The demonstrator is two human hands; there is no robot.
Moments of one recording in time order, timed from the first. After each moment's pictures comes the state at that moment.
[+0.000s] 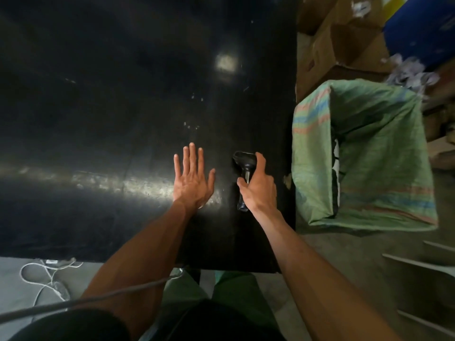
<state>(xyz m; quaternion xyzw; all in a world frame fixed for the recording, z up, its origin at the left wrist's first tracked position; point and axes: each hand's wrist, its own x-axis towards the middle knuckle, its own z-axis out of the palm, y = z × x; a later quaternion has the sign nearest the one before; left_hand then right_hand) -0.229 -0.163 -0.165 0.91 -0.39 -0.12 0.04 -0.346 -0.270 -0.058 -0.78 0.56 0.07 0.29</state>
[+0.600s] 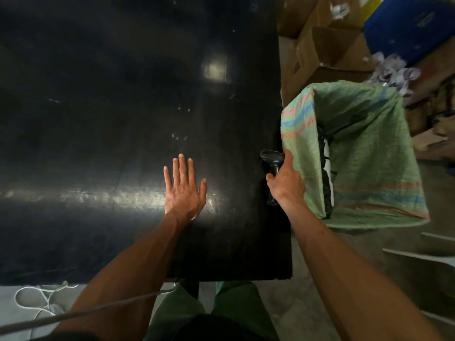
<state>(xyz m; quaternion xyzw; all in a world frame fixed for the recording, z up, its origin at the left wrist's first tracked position) -0.228 -0.165 -0.166 0.91 -0.39 -0.12 0.03 -0.380 -0.353 -0.058 -0.76 0.62 0.05 0.21</state>
